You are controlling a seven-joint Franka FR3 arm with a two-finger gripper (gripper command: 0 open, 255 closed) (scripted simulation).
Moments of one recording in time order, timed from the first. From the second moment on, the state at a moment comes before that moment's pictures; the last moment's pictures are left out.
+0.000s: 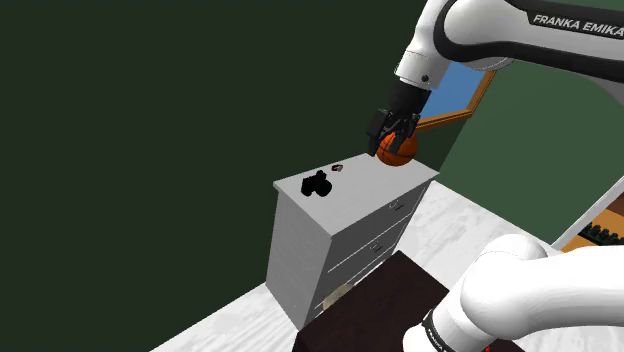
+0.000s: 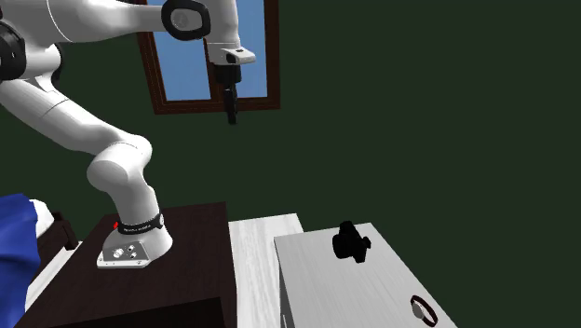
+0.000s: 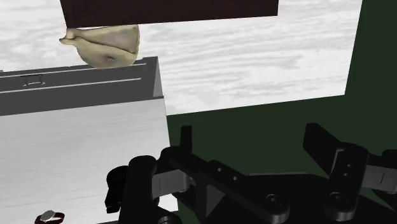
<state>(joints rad) 0.00 -0.74 -0.02 -2.32 0.09 1.61 0.04</state>
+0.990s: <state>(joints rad) -0.08 -0.37 -0.01 -2.31 0.12 2.02 0.21</state>
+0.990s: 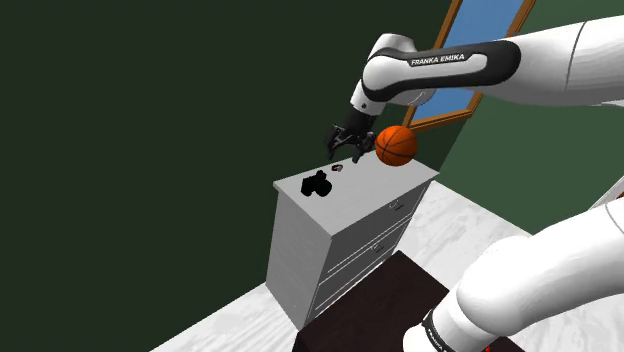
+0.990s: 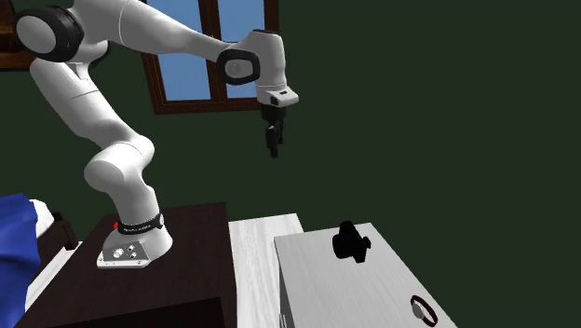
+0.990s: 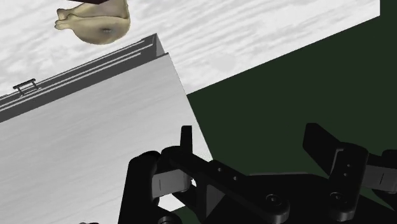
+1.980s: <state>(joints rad) -0.15 0.15 -0.06 -2.06 0.17 2.32 0.37</state>
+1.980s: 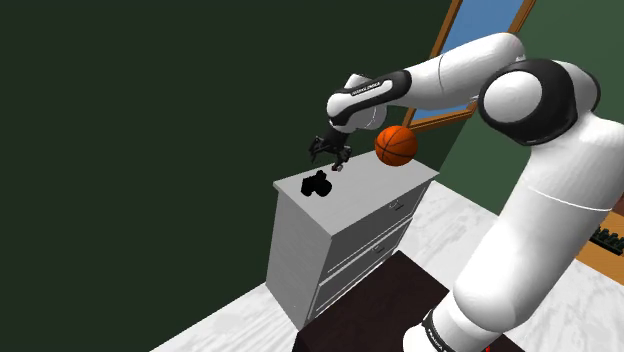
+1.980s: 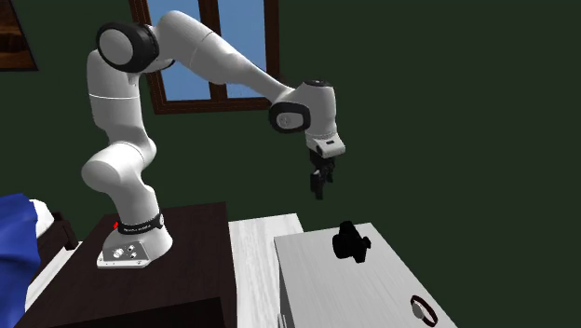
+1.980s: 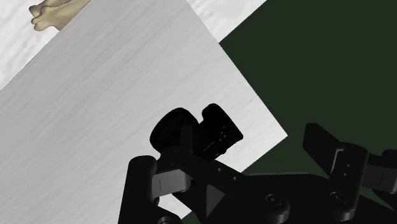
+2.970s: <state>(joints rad) -0.23 0.59 -0.11 -1.70 0.27 2.44 0.48</state>
